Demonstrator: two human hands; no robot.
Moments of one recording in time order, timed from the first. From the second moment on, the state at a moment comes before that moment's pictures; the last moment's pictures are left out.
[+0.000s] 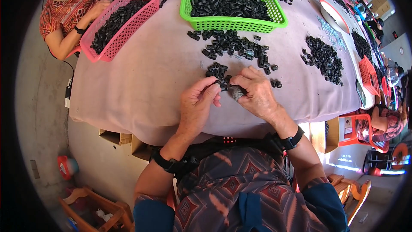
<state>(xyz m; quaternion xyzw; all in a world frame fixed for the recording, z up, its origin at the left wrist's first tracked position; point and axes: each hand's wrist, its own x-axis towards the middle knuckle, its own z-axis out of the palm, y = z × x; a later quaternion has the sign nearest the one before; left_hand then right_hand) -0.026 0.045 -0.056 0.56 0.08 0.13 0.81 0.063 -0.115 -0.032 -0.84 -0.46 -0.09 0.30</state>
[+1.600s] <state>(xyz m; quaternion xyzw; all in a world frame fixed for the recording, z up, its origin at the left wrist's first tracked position) -0.035 0.036 -0.046 0.73 -0.04 0.10 0.68 0.062 -0.125 0.002 -0.77 -0.48 0.08 0.41</state>
